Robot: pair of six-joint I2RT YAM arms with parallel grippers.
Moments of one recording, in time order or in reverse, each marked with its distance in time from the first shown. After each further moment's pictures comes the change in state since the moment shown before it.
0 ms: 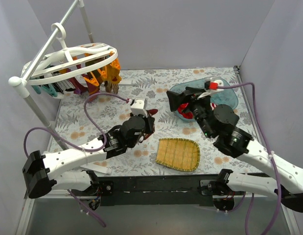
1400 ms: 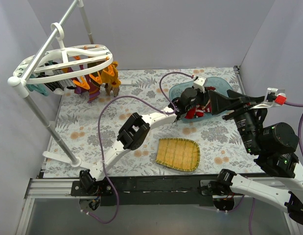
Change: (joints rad) left arm 0.127 1.491 1.371 0.436 0.536 0.228; right arm 0.000 -0.353 0.069 -0.240 0.159 0.010
